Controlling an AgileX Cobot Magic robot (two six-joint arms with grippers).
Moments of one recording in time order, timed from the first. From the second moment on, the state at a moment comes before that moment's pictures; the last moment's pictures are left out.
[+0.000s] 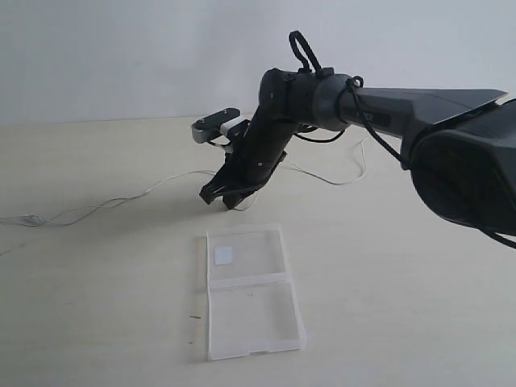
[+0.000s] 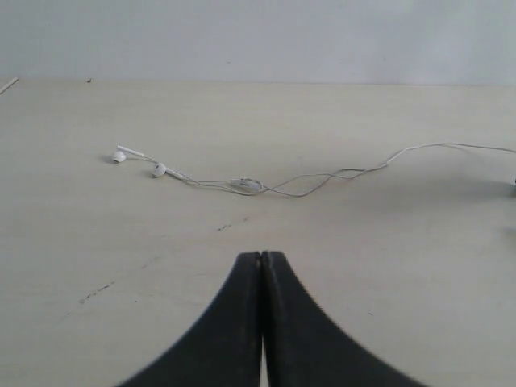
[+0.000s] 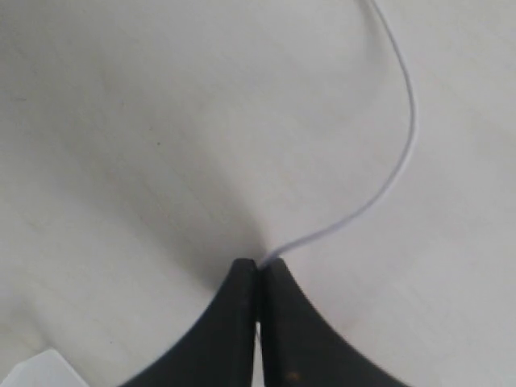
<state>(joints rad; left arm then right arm) 0.19 0.01 0.00 -0.07 0.37 0.02 0.51 2.53 -2.09 0.32 0.91 -0.44</state>
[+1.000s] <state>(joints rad) 0.19 0.01 0.00 -0.07 0.37 0.02 0.51 1.80 -2.13 0.31 1.02 -0.52</state>
